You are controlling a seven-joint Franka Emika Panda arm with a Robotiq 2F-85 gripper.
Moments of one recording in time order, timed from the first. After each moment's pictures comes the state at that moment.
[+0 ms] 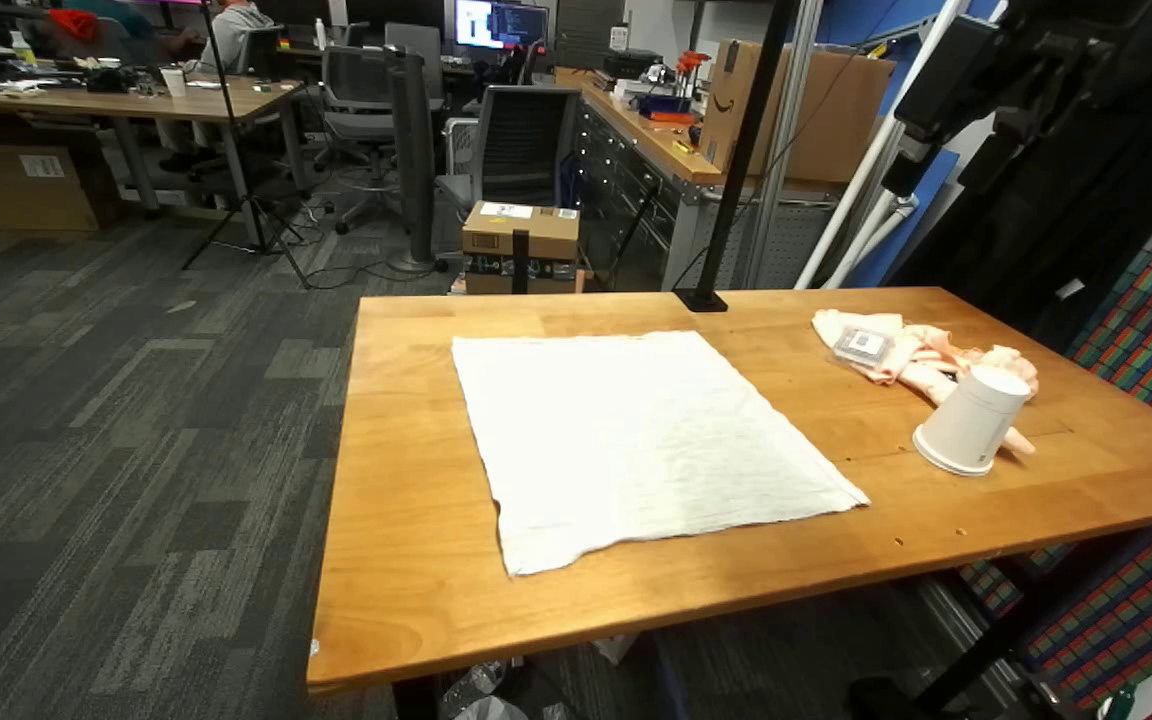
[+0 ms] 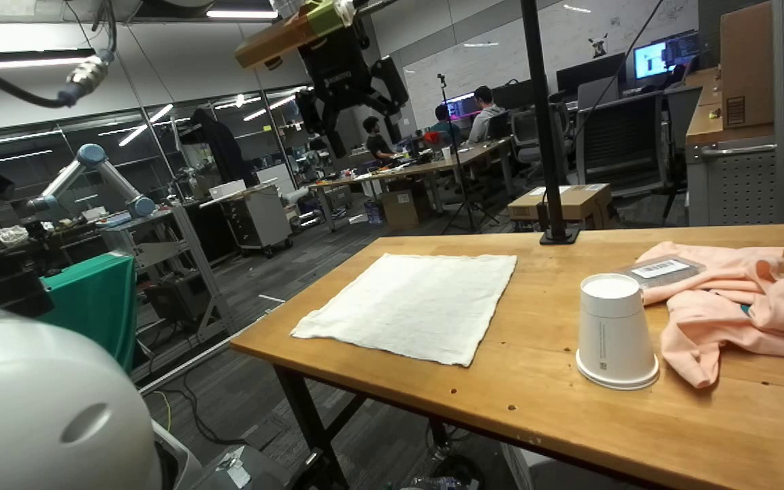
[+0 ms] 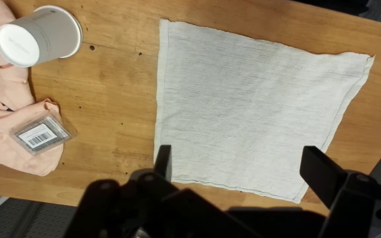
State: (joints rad) arm 0.11 -0.56 0.04 -2.36 0.01 2.01 -0.11
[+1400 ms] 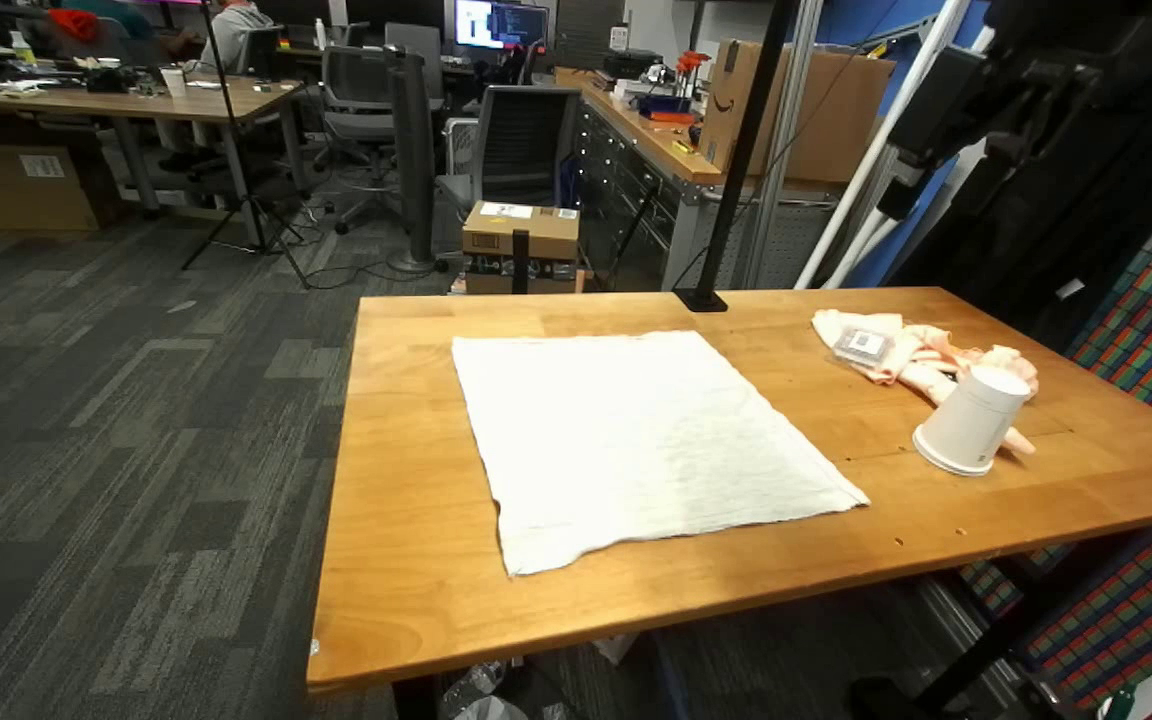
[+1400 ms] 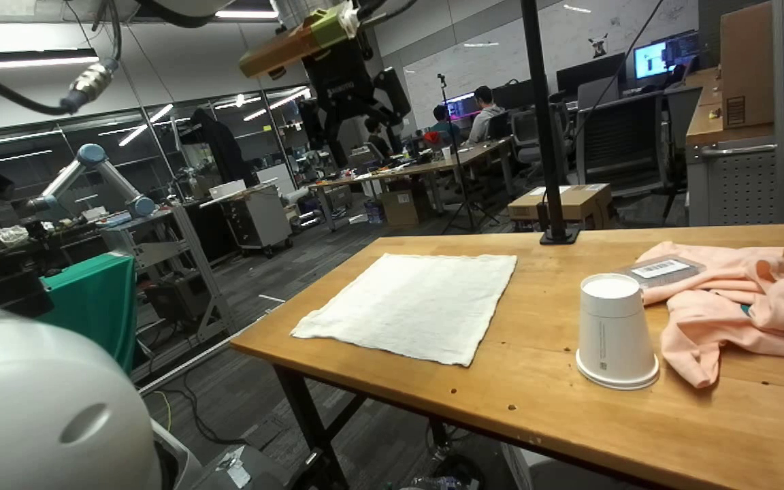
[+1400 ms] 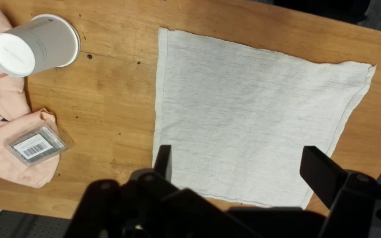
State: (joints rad) arm 0.11 -0.54 0.04 -2.38 0.01 2.01 -0.11
